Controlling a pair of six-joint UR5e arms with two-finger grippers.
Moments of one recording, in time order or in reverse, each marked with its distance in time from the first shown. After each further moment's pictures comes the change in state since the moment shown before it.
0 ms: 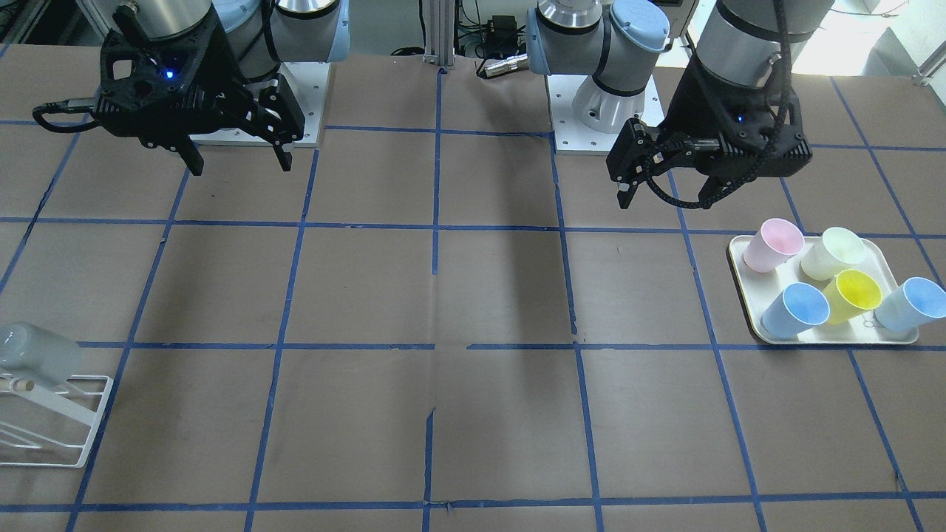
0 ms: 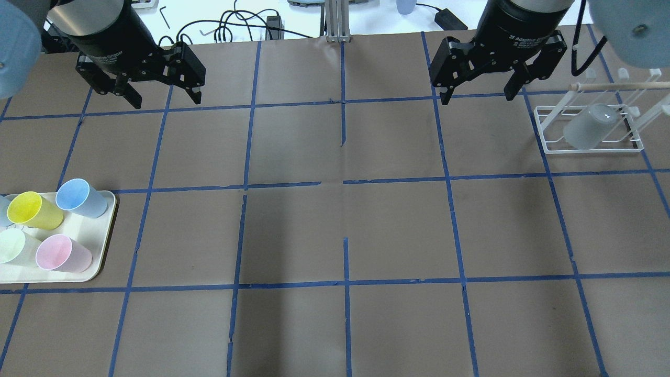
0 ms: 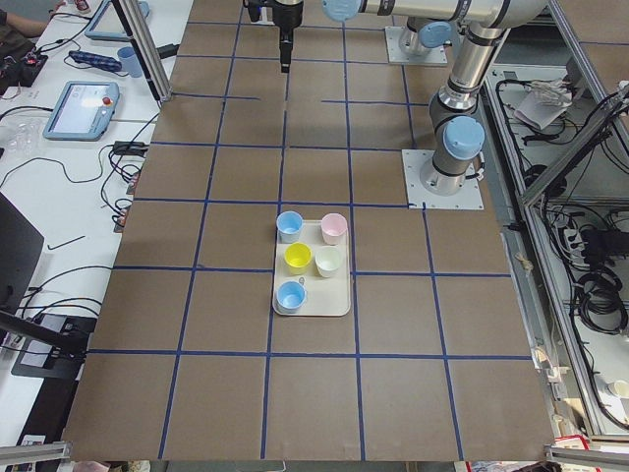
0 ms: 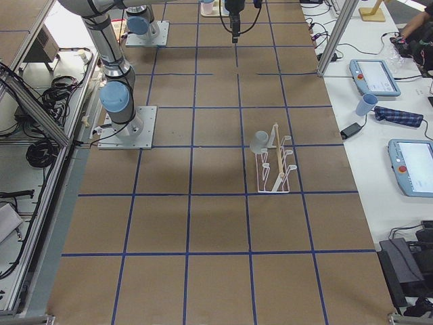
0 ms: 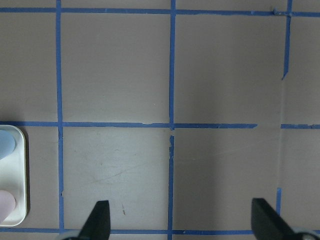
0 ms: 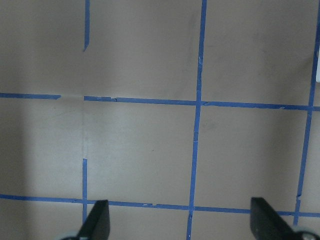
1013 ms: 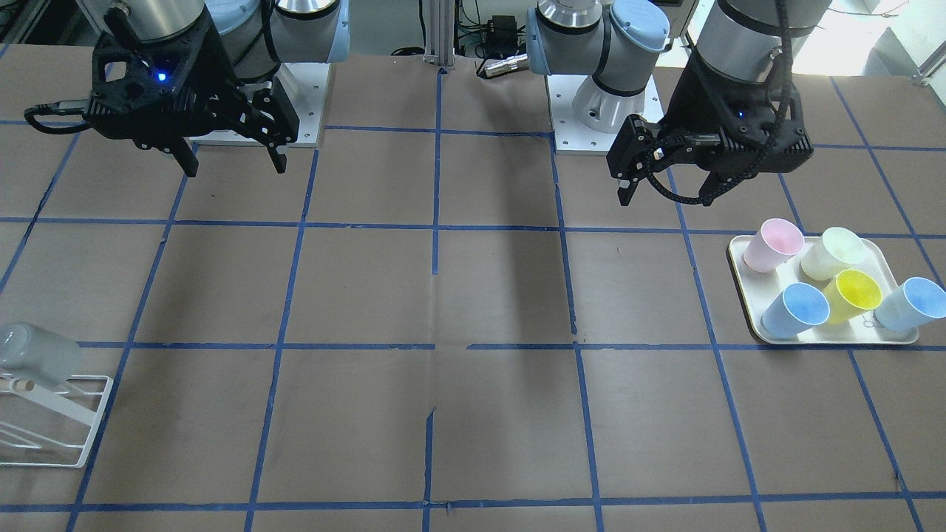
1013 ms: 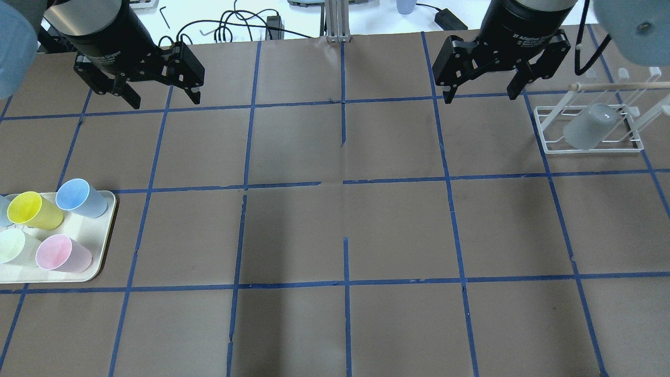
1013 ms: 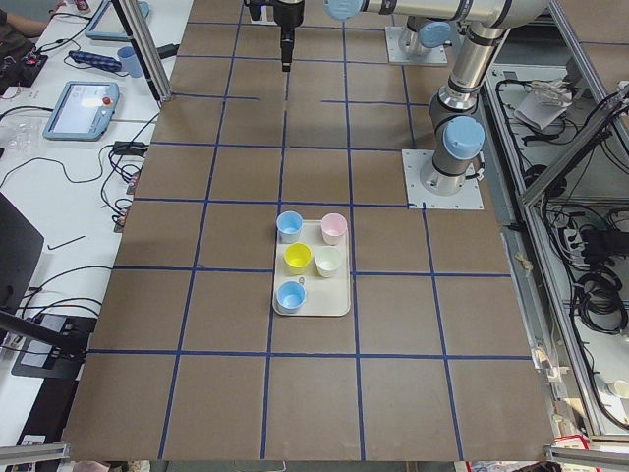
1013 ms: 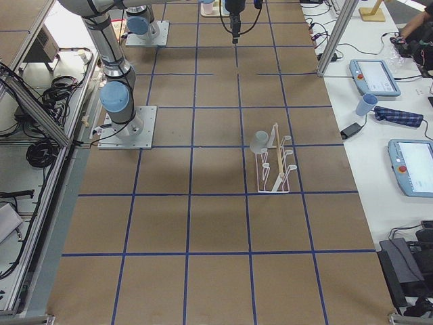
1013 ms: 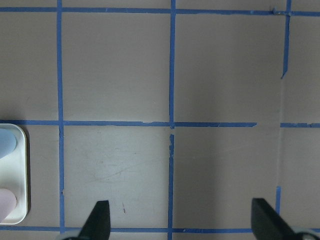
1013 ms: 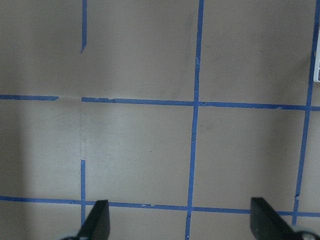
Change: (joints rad) left arm 0.000 0.005 0.001 -0.004 0.000 0.000; right arm -0.017 0.002 0.001 -0.001 -0.006 -0.010
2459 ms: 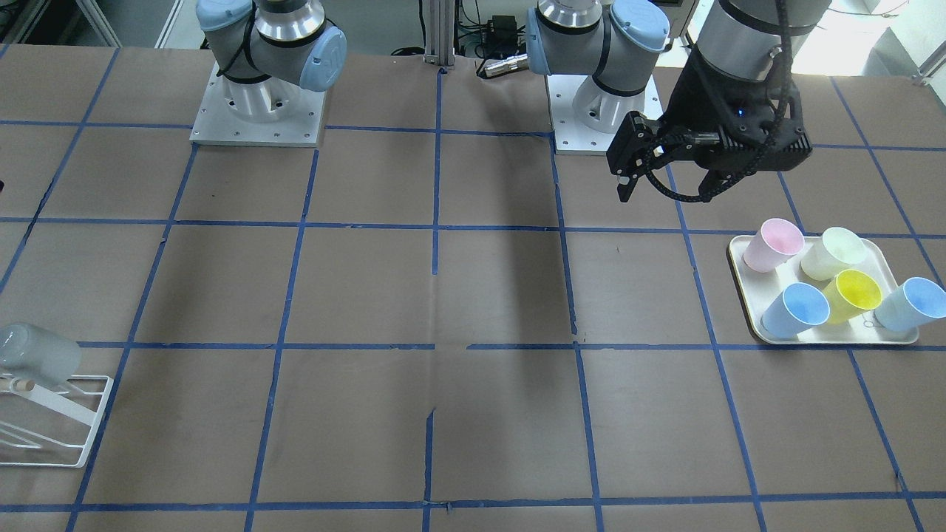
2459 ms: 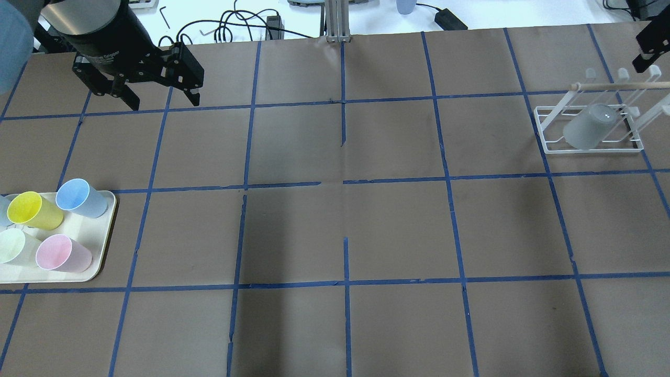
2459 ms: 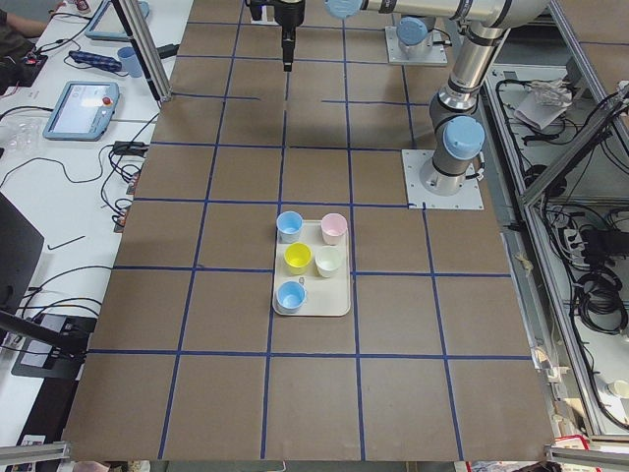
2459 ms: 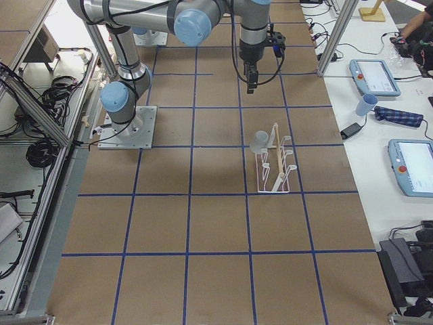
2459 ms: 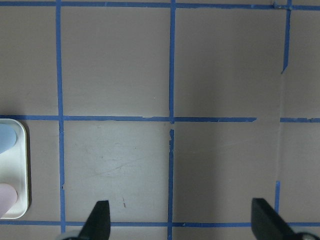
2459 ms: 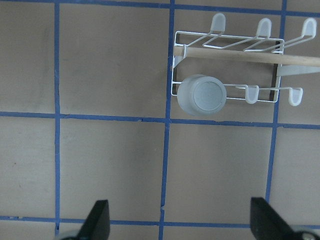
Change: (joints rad) left arm 0.000 -0.002 0.009 -0.026 0.000 0.001; right arm -0.483 0.075 -0.066 -0.004 -0.034 -0.501
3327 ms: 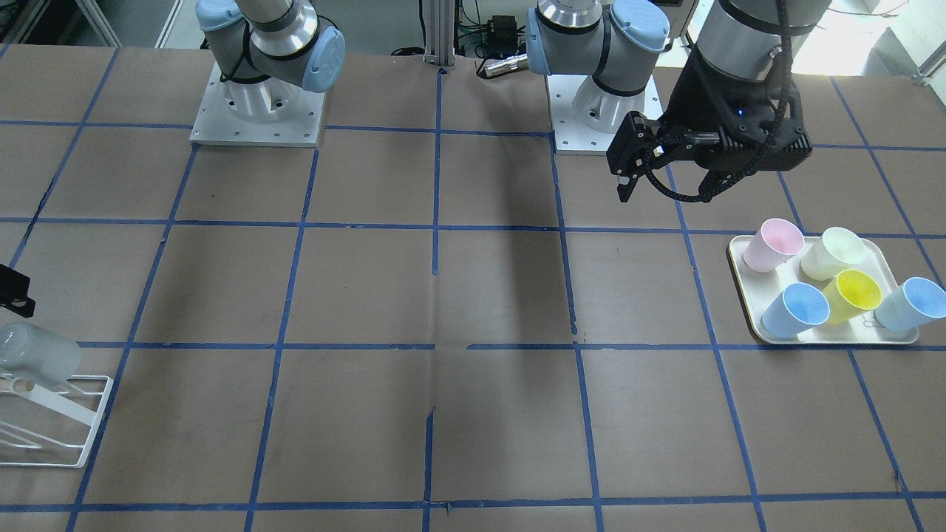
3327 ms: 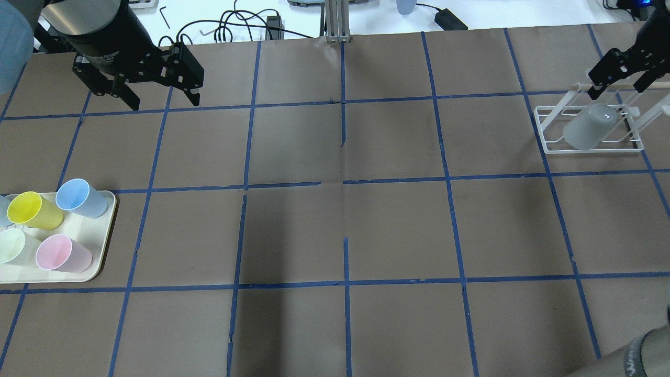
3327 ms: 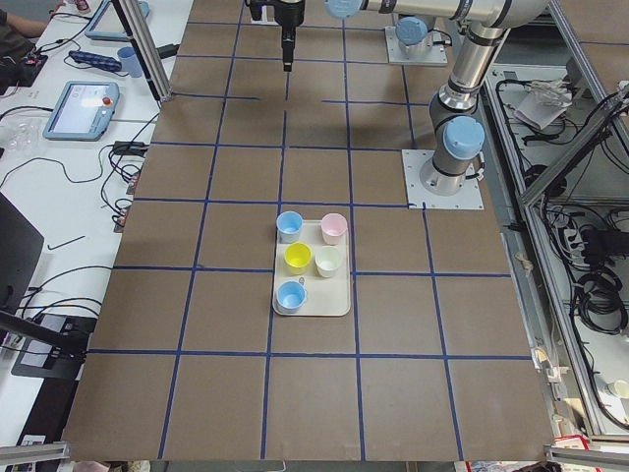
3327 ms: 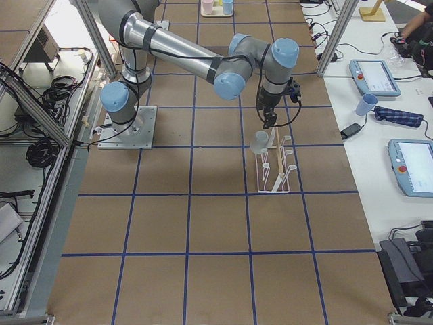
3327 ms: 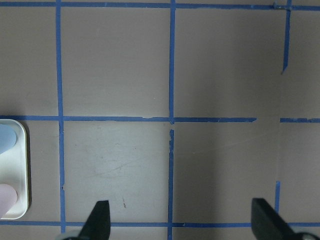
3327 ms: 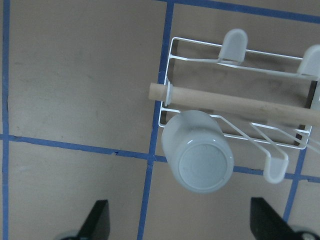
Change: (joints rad) left arm 0.000 0.000 0.000 0.001 0.000 0.000; right arm -0.005 0.241 0.041 -0.202 -0.002 -0.090
